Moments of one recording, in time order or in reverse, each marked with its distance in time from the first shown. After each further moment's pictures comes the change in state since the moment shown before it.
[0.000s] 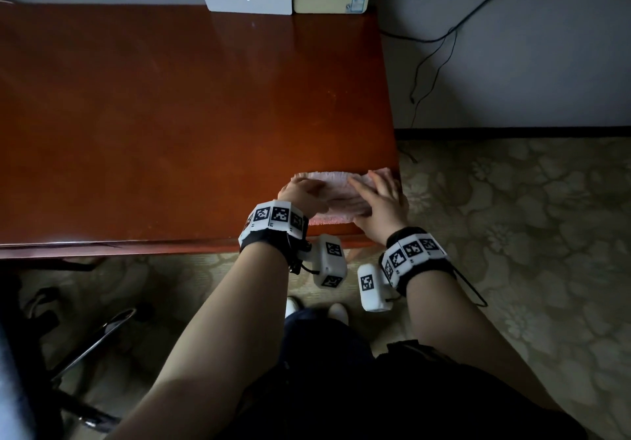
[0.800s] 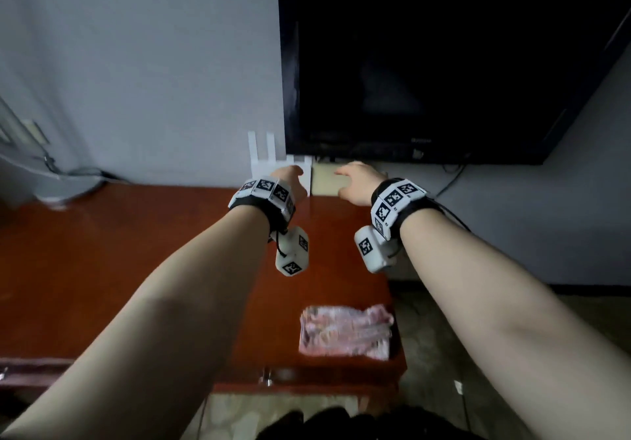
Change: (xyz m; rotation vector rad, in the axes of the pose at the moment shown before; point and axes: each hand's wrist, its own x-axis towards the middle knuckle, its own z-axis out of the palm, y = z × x) left_hand -0.089 0.114 -0.227 0.192 0.569 0.200; right_hand 0.024 -0.171 -0.245 -0.180 0.233 -0.215
